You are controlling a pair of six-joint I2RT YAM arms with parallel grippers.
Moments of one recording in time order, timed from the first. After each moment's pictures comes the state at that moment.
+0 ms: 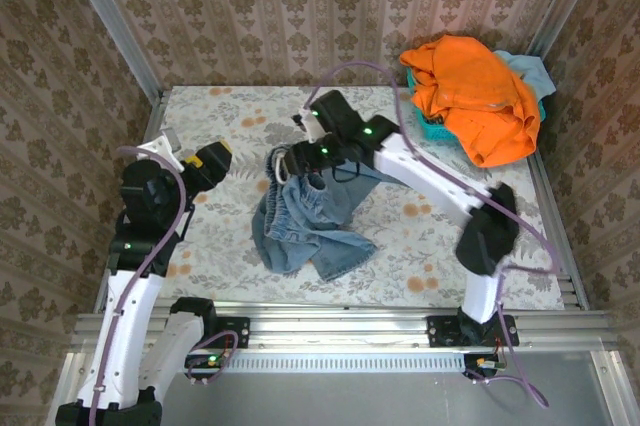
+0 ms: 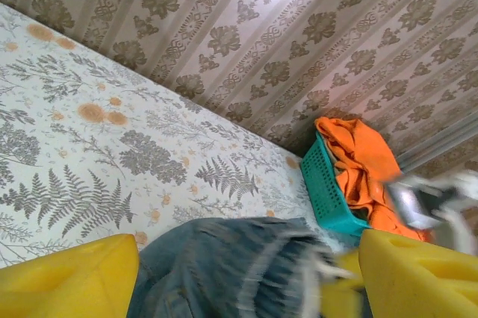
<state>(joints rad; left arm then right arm) -0.16 0.71 0.89 -0.40 0.22 -0.64 0.71 1.90 1.83 -0.75 -0.31 0.37</state>
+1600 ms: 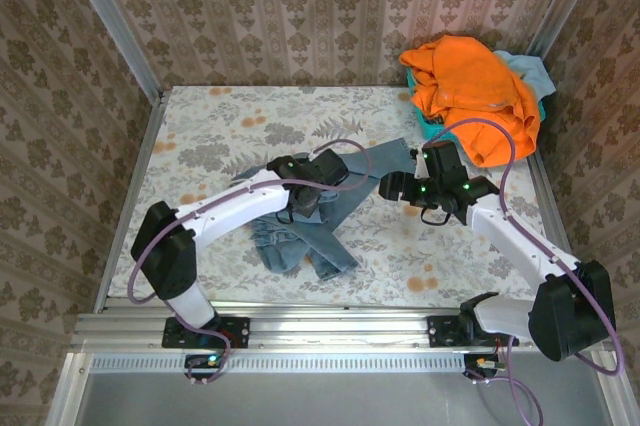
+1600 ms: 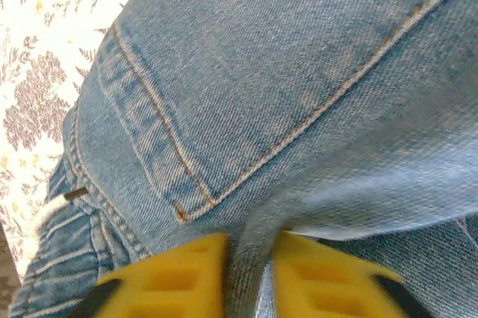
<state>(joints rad) -0.93 1.66 1.35 -1.02 -0.52 -0.24 0.31 1.23 0.87 -0.51 -0.24 0.50</state>
